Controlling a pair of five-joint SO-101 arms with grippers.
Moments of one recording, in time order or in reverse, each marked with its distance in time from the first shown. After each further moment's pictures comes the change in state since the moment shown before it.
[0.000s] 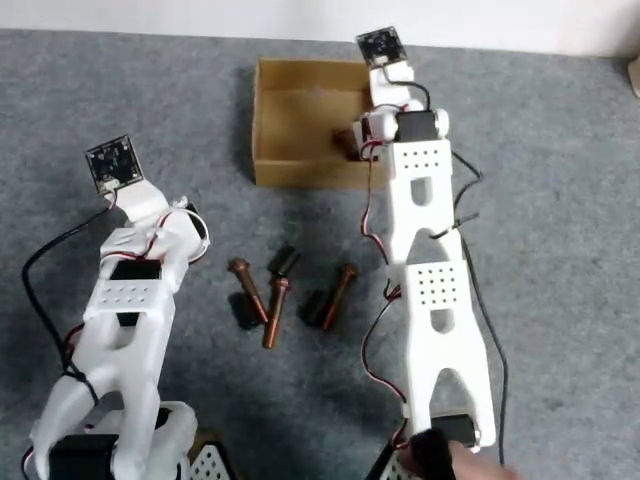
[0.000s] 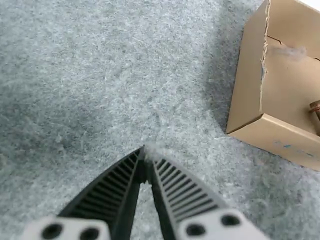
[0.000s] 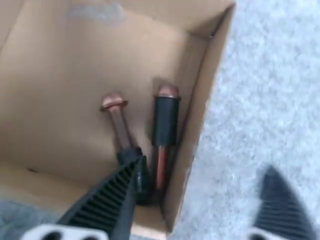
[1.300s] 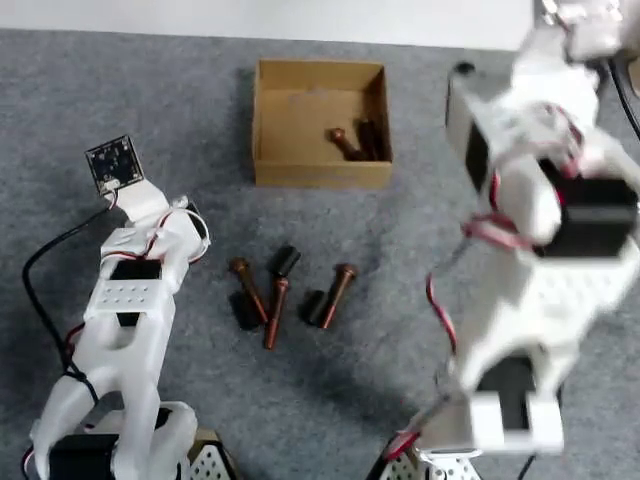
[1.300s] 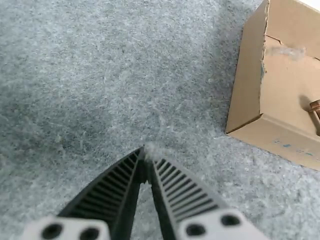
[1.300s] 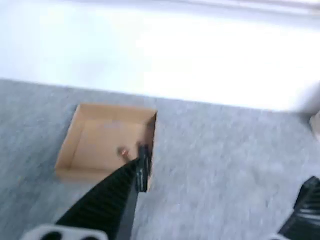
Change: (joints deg) left arm 0.3 0.1 0.0 0.0 0.0; right arm 5.0 -80.9 37.9 16.9 -8.0
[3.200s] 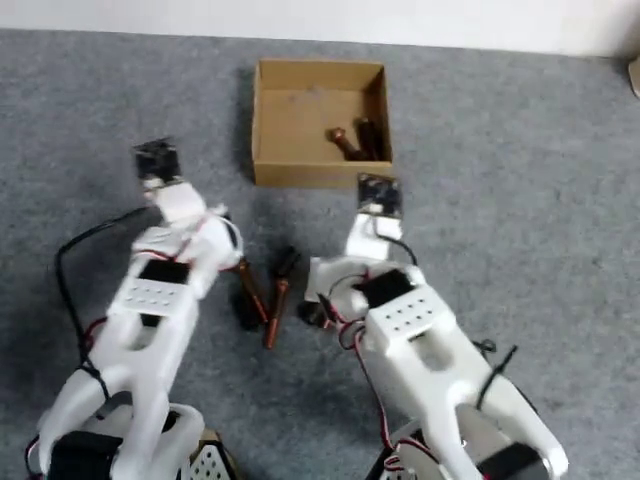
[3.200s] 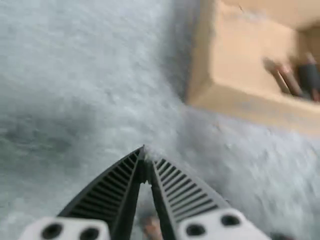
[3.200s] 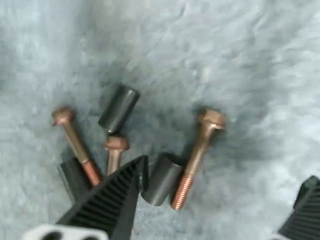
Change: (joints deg) left arm 10.2 0.0 0.0 2.8 0.0; right arm -25.7 -20.9 108.4 -54.9 -36.2
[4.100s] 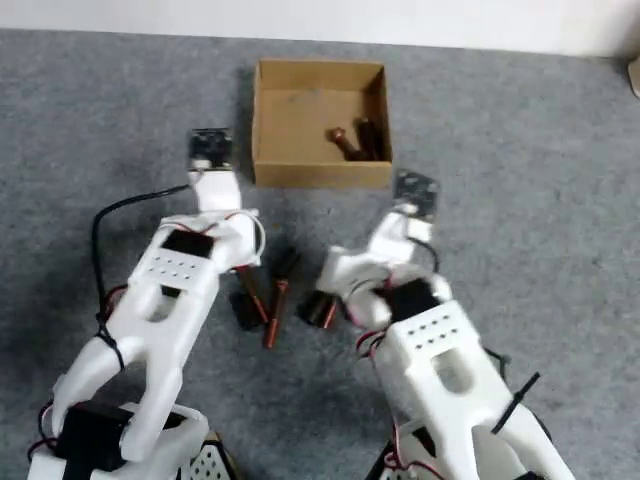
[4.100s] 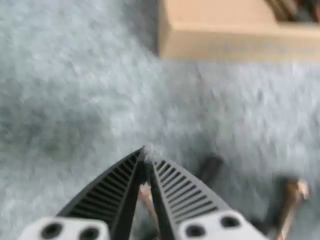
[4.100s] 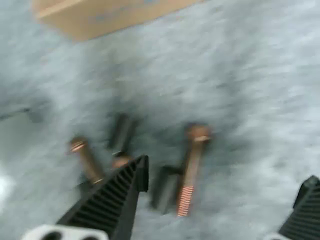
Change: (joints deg) left arm 5.9 8.3 -14.3 21.1 -10.0; right arm 0.7 -8.4 2.1 -0.6 -5.4
